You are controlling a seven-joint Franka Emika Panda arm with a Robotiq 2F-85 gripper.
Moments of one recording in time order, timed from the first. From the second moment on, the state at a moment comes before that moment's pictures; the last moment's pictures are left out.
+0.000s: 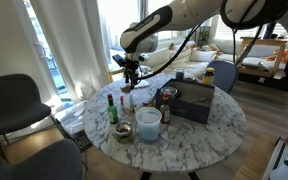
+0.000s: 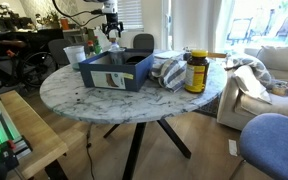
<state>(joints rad) 0.19 0.67 -0.04 -1.39 0.21 2.19 1.82</state>
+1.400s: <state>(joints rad) 0.19 0.56 -0.06 -1.47 0.17 2.21 2.14</state>
